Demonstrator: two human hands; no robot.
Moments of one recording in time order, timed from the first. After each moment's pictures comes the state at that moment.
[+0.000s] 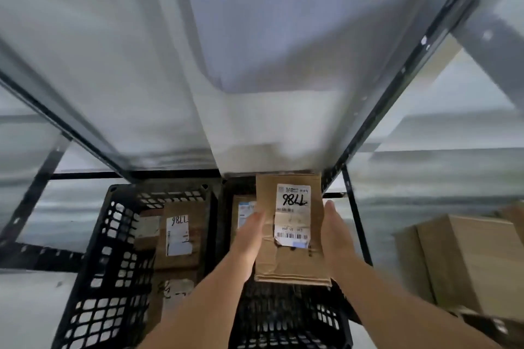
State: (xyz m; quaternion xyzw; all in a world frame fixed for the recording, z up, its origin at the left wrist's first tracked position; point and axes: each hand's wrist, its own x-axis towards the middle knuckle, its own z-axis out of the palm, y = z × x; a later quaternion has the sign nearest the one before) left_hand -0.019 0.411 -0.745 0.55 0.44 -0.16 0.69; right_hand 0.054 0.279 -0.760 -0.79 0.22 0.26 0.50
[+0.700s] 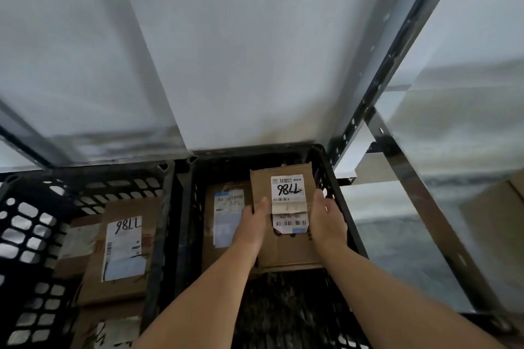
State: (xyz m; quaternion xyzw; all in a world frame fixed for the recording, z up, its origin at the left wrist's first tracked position) left_hand 0.039 0.412 -1.004 0.63 0.40 -0.13 0.65; right_hand 0.087 0.287 -1.000 -0.84 0.20 0.16 0.48
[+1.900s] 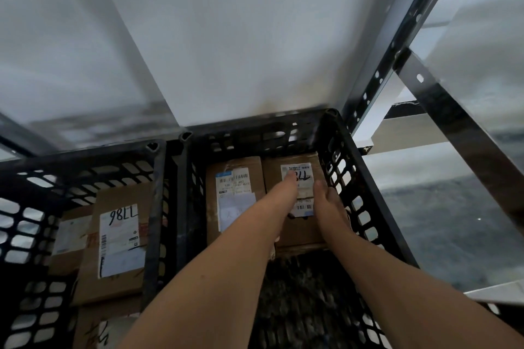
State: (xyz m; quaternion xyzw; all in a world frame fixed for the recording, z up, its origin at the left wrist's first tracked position) left_hand 0.089 0.403 -1.008 0.63 0.42 -0.29 0.59; right_hand 0.101 0.294 -1.096 -0.83 0.19 0.21 0.47
